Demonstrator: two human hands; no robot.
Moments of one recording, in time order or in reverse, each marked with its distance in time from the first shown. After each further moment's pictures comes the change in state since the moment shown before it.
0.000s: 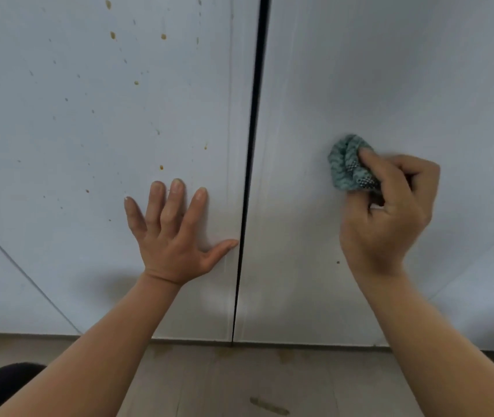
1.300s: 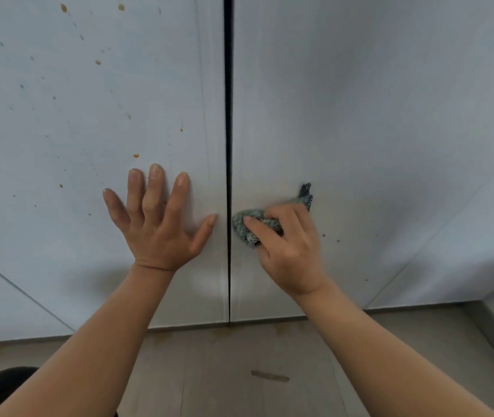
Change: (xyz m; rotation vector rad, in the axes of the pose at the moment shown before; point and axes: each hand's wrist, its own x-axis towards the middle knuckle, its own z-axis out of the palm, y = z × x) left_hand -0.003 0.000 0.004 0.004 0.009 -0.008; right_hand -0.101 -0.015 0.013 -0.106 -0.426 -0.295
